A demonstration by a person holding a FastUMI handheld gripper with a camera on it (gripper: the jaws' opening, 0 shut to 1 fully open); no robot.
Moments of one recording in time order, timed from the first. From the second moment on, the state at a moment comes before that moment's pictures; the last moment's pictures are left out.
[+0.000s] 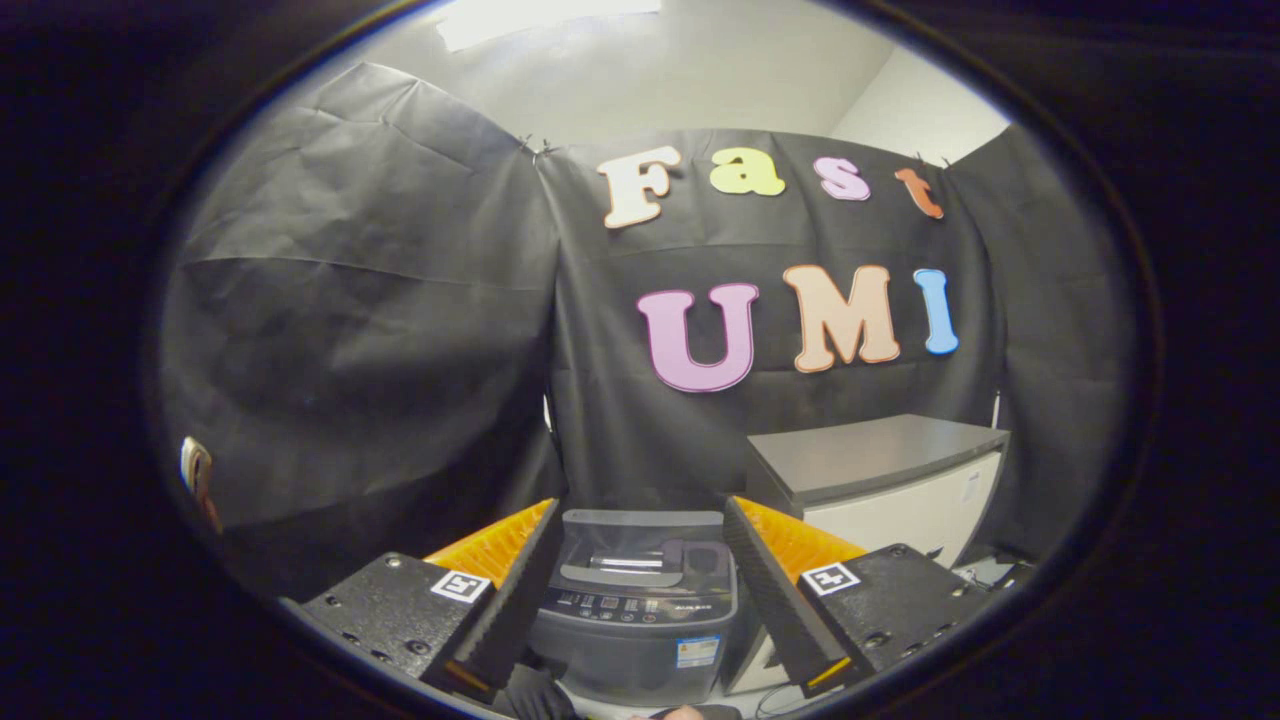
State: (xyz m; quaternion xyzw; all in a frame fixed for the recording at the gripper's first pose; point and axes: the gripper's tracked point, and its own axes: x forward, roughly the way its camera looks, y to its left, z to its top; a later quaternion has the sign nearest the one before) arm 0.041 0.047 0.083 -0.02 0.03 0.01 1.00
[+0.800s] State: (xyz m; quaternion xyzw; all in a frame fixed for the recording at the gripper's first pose) arm -0.006 0.026 0.019 0.03 -0.04 0.02 1.00
